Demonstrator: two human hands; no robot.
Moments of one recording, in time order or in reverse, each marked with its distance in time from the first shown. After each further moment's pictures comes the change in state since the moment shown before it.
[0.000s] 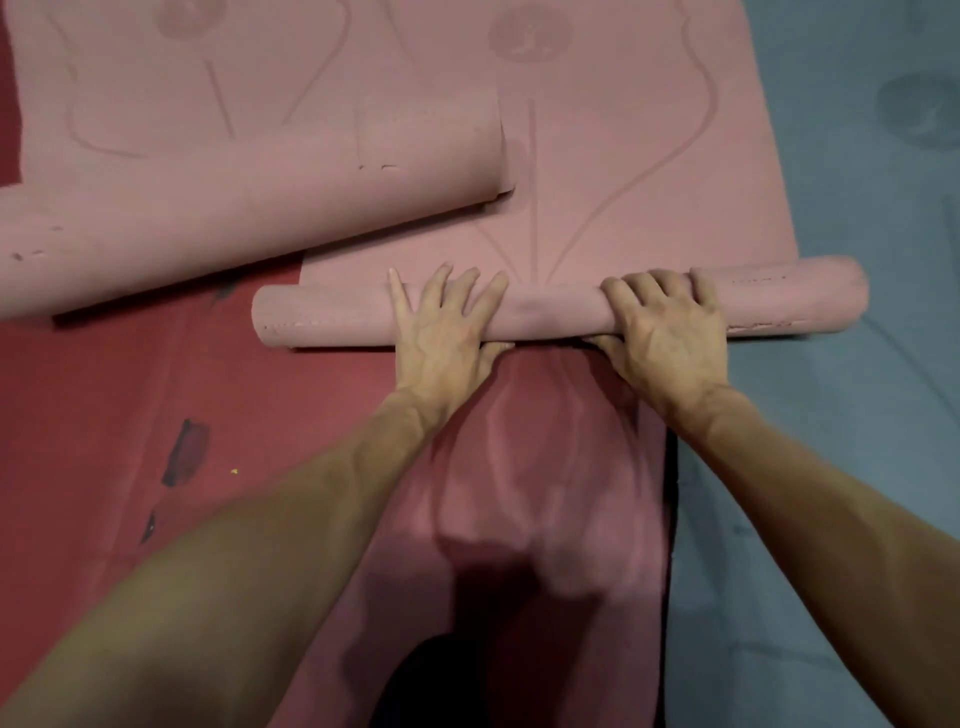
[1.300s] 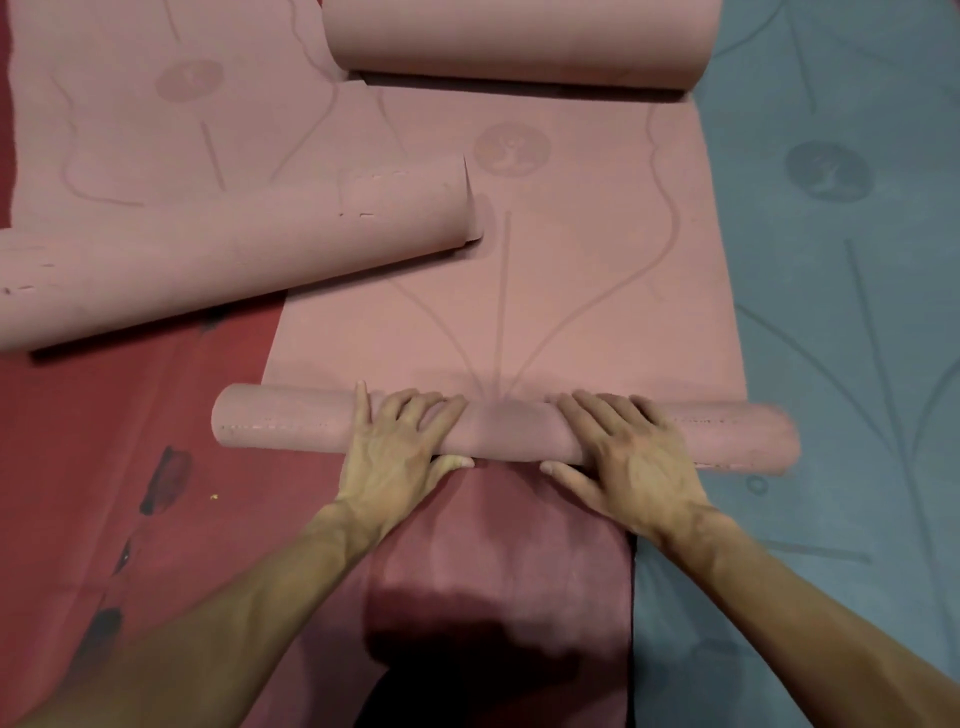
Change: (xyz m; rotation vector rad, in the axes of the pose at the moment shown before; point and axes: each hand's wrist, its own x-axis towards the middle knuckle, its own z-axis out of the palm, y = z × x) left_hand -0.096 -0.006 -0.009 -0.053 0.007 0.144; right_hand -0.103 -0.014 -0.009 0.148 -0.022 -0.147
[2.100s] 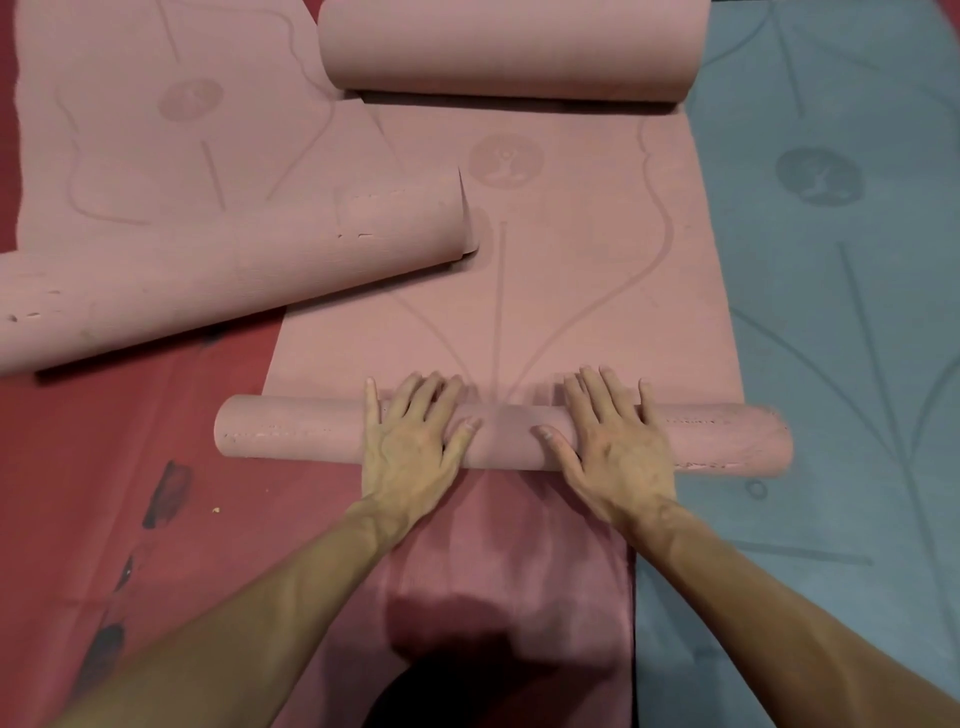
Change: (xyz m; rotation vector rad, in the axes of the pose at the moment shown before) left_hand 0.021 0.020 0.006 -0.101 -0.030 -0.248; right_hand 0.018 -0.018 0.001 0.040 -0.163 0.292
